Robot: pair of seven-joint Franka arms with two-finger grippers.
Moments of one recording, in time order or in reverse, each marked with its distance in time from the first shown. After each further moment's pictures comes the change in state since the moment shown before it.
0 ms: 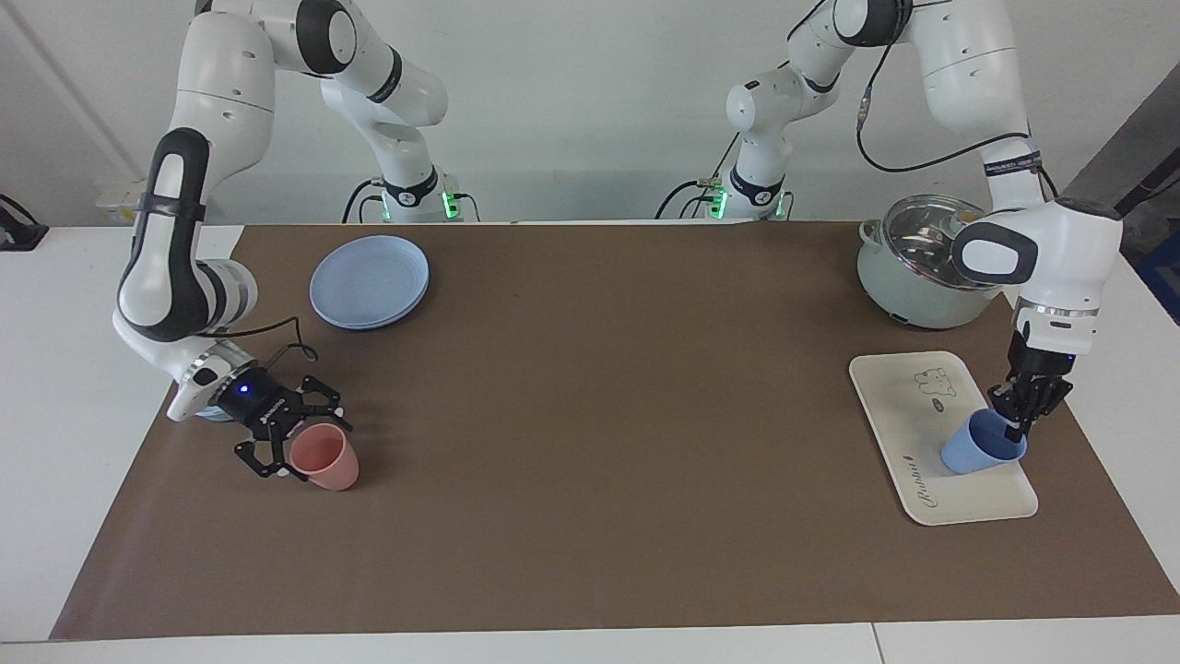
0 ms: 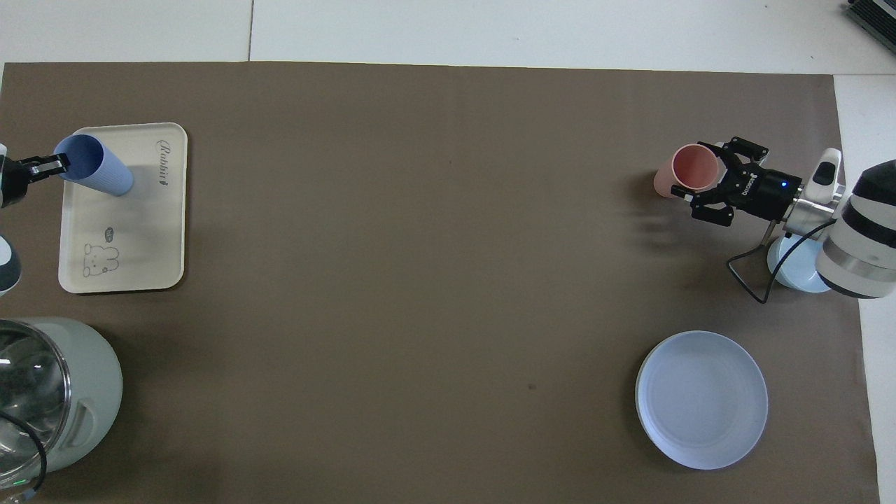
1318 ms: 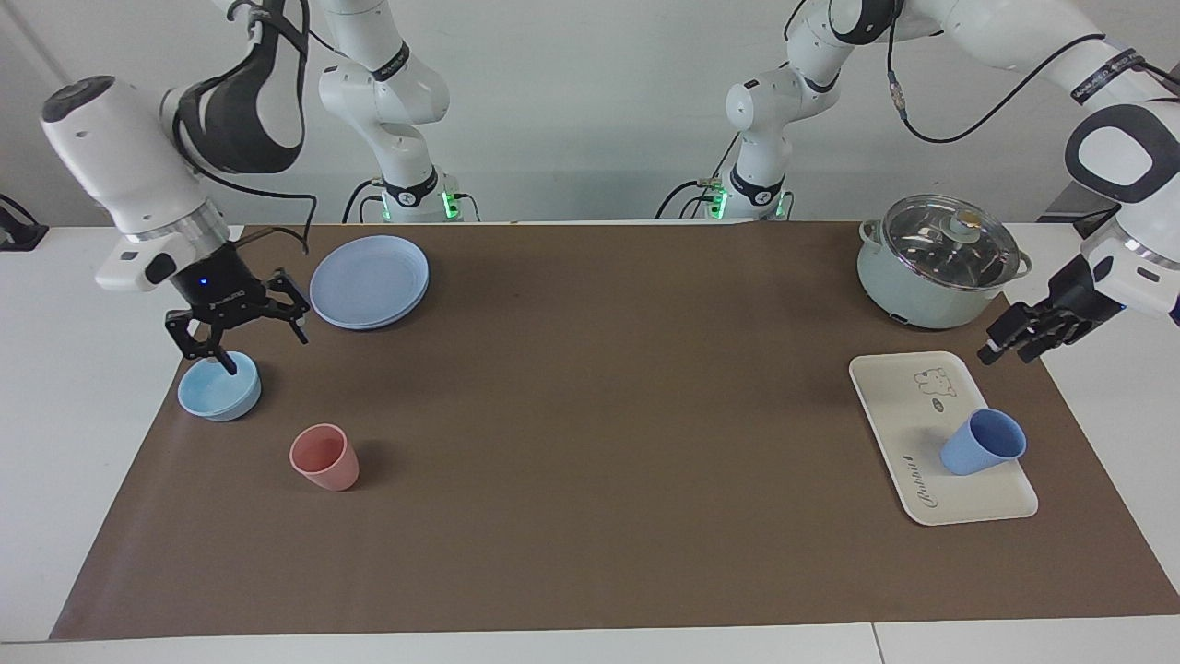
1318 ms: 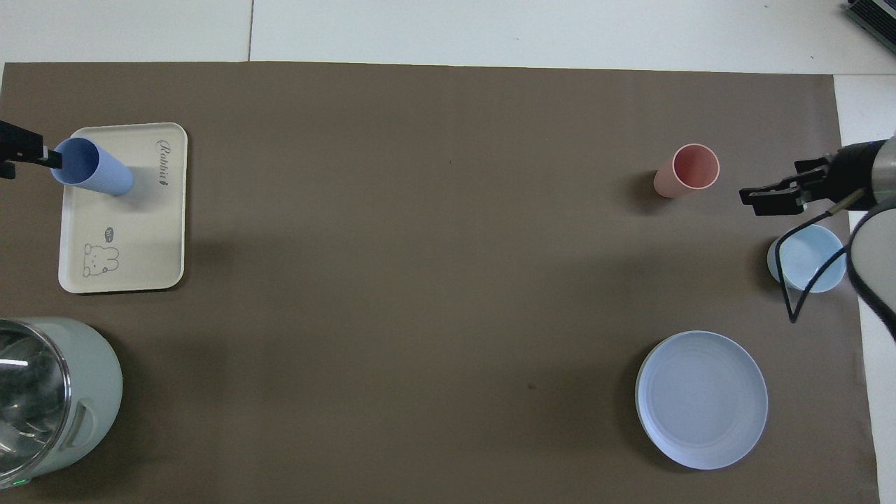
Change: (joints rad) left arm -0.075 -0.022 -0.001 0.570 0.184 -1.134 -0.216; right arm 0.178 -0.425 0.010 0.018 -1.288 0.036 1.619
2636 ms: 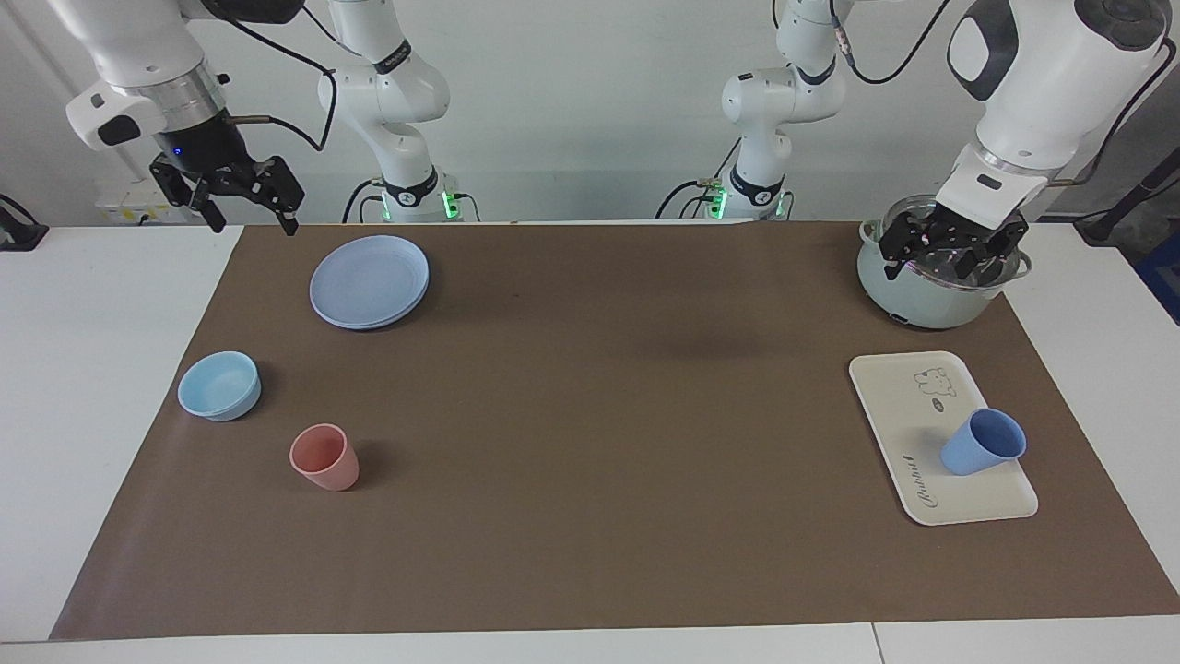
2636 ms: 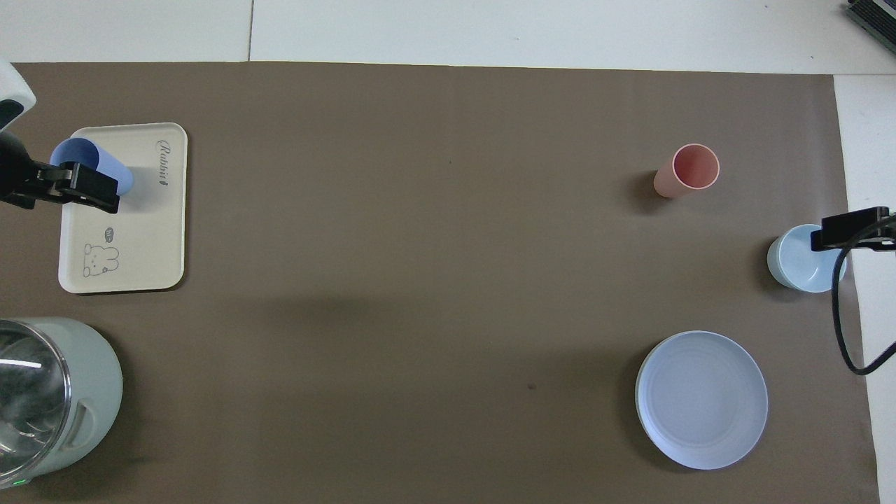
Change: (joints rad) left arm -0.238 -0.227 0.005 -0.115 0.174 -0.117 -0.109; right arm 0.055 -0.132 -0.032 0.221 -0.147 -0.564 0.587
